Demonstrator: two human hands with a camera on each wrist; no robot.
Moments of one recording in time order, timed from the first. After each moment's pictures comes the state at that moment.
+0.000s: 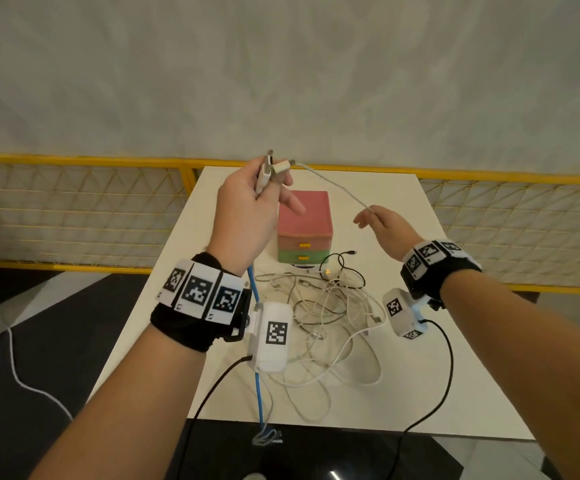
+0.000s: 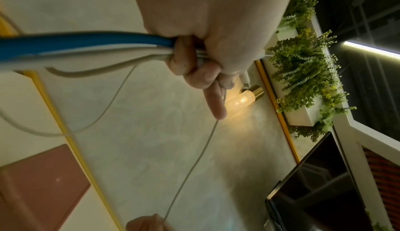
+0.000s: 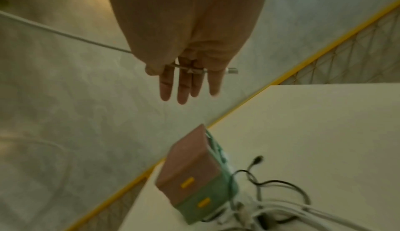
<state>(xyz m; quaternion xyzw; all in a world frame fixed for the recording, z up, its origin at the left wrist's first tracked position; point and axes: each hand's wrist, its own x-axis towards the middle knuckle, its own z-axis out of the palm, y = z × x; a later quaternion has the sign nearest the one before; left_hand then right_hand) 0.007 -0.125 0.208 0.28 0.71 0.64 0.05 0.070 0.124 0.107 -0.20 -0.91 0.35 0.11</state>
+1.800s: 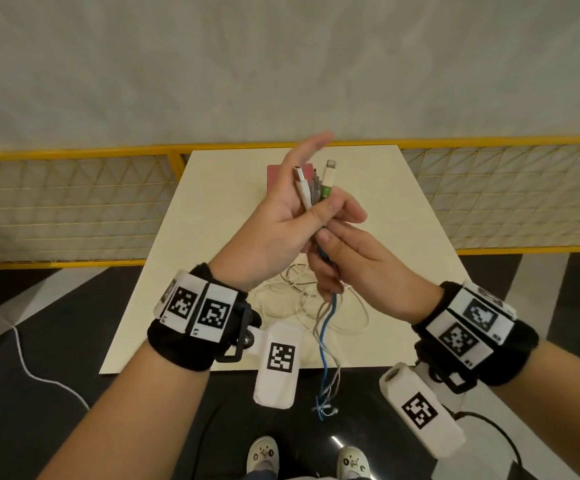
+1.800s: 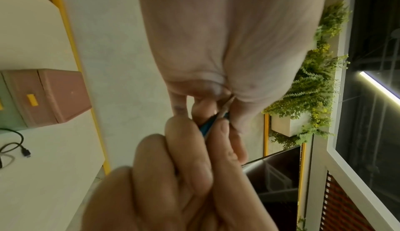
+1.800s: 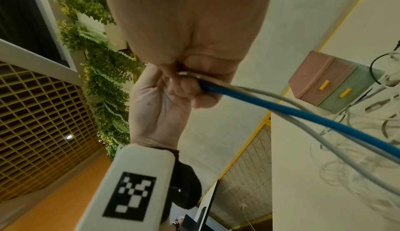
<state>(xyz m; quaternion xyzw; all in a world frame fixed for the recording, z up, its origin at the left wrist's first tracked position) 0.108 -0.162 0.214 0.49 0.53 0.64 0.27 0.203 -0.054 0.177 0.02 -0.72 0.69 0.07</state>
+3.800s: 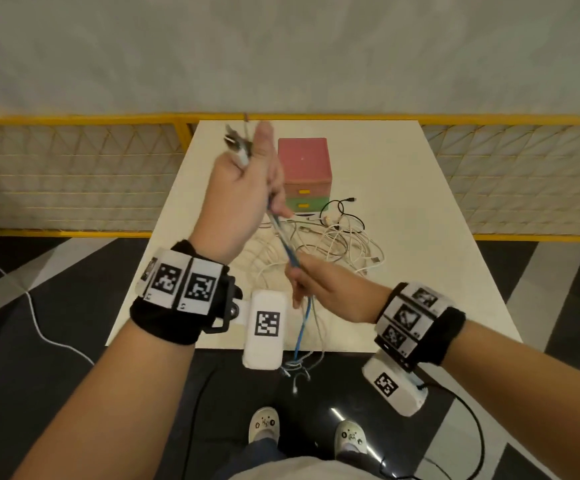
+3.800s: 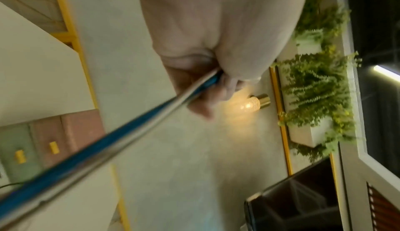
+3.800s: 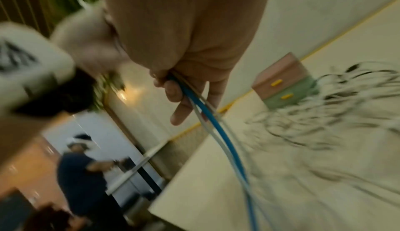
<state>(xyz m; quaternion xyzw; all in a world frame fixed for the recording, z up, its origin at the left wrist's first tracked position) 0.061 -0.167 0.189 0.31 0.66 0.67 0.12 0.166 -0.053 0.087 0.06 -0.86 0.51 -0.05</state>
